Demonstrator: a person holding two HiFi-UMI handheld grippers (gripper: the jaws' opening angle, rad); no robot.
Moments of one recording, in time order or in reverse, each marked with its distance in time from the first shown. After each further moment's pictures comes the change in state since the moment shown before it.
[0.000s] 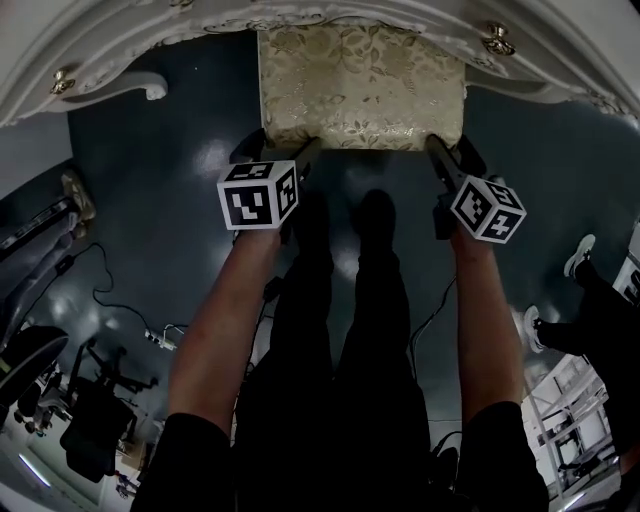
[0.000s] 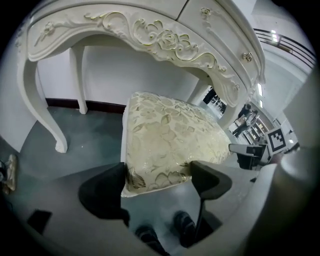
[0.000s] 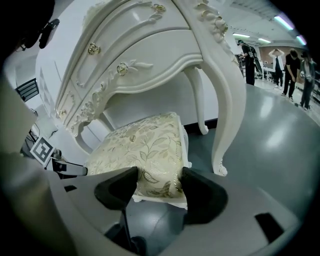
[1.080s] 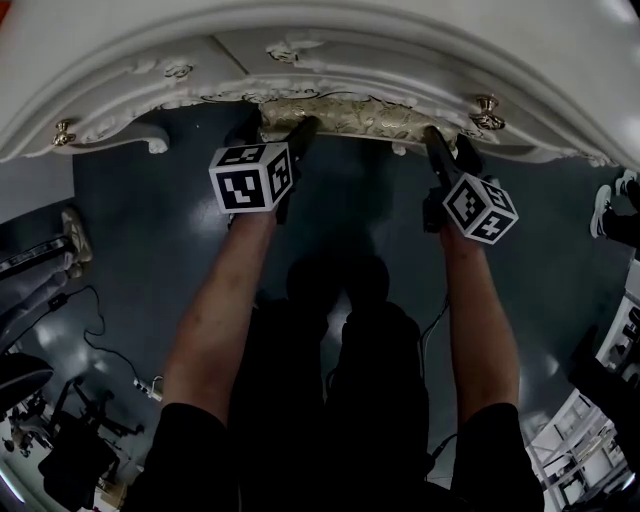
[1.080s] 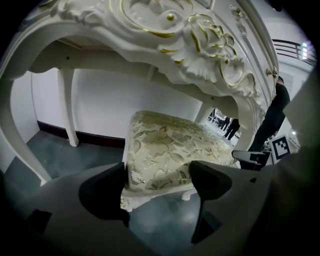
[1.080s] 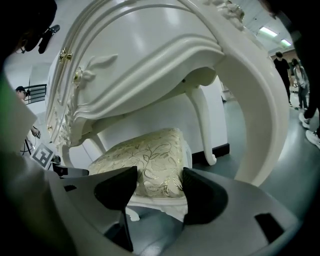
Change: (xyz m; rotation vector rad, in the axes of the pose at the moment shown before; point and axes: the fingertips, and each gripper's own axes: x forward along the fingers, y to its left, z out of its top) left arm 0.065 0.026 0.146 0.083 -0.315 0.001; right arm 0.082 -0.019 0.113 -0.022 -0.316 0.025
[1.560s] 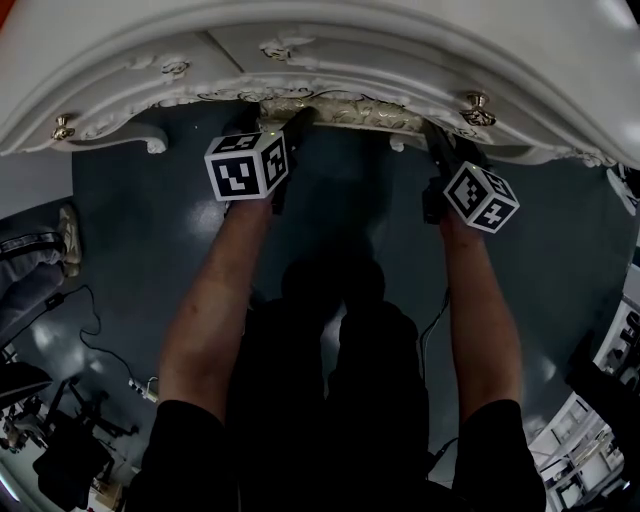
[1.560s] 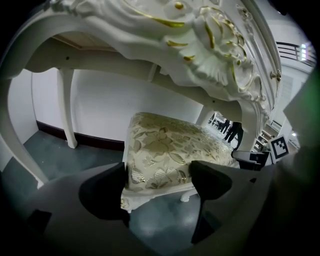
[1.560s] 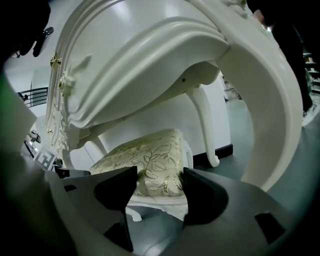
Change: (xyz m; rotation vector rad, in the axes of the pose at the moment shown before) left arm 0.010 0.001 0.012 -0.013 -0.030 -0.008; right arm 0.013 -0.005 0.014 0.008 -0.007 0.030
